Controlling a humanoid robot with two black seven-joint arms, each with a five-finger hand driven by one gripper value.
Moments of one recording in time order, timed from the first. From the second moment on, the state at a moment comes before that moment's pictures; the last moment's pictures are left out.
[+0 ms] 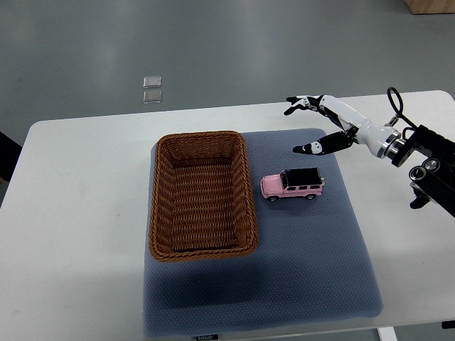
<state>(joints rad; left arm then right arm) -0.08 0.00 -0.08 -0.14 0.12 -0.03 -0.04 0.59 -0.40 0.87 0.97 -1.39 0.21 0.51</state>
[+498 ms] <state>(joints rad) -0.08 0.00 -0.07 -0.14 0.12 -0.03 -0.04 0.60 -0.45 0.74 0.96 -1.64 0.24 0.57</state>
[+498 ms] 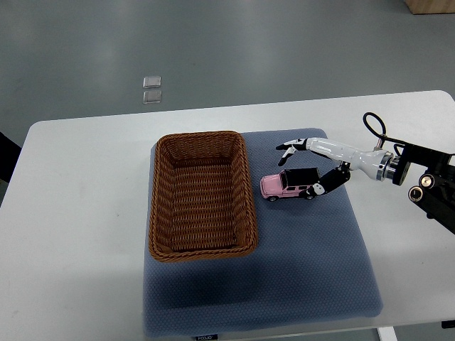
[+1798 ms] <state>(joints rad) -0.08 0.00 -0.07 -0.15 0.12 -0.03 -0.04 0.60 -0.40 0.66 0.87 -1.78 0.10 0.56</state>
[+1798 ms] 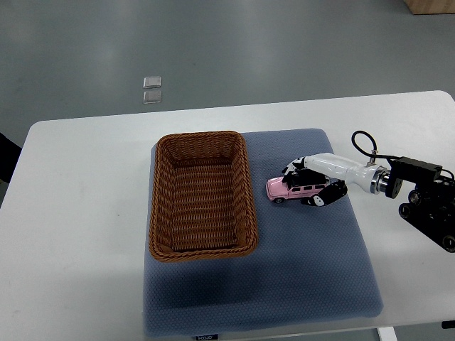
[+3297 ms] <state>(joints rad) -0.08 0.00 -0.08 -0.14 0.12 -0.03 -0.04 0.89 -0.20 0.42 0.92 -1.64 -0.01 0.53</state>
